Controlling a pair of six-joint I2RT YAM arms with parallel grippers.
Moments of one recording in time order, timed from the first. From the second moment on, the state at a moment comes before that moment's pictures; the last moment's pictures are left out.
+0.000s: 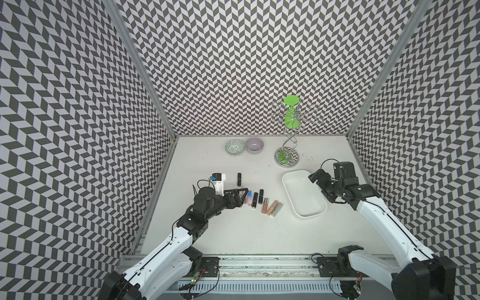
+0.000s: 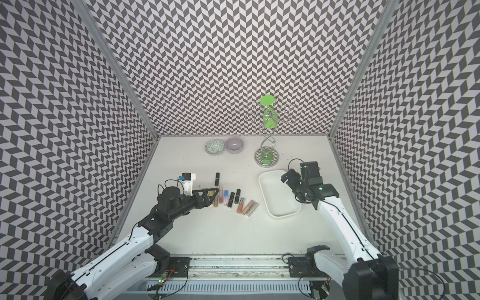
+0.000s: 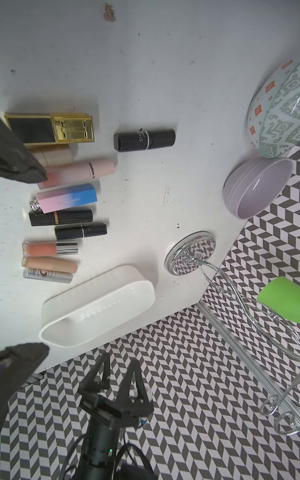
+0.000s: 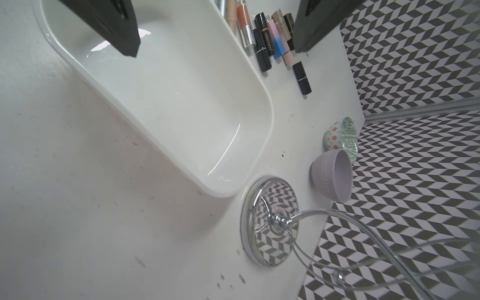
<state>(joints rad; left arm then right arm) -0.50 0.83 0.40 0.09 0.26 -0.67 0.17 1.07 0.86 -0.64 -0.15 0.94</state>
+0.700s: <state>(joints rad) -0.61 0.97 0.48 0.14 0.25 -0.52 0.17 0.95 0.64 -0.79 -0.27 1.06</state>
